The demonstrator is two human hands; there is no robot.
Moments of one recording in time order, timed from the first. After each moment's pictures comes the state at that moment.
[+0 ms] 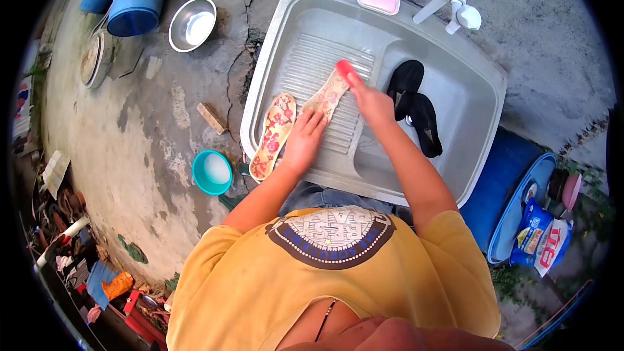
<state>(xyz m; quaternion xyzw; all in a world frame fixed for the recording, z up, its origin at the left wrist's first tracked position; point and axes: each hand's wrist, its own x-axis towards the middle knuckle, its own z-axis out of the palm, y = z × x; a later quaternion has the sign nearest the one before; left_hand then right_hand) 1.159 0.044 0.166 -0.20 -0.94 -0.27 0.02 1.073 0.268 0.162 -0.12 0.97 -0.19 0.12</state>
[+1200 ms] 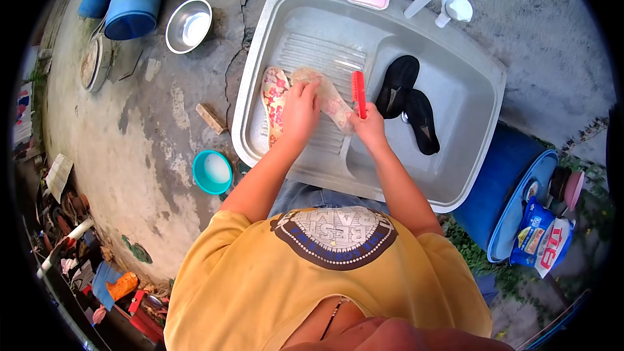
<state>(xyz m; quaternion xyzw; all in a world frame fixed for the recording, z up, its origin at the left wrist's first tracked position) 1.084 0.076 0.186 -0.03 -0.94 -0.34 0.06 1.122 0.283 0.125 0.21 0.79 -0.55 0.15</state>
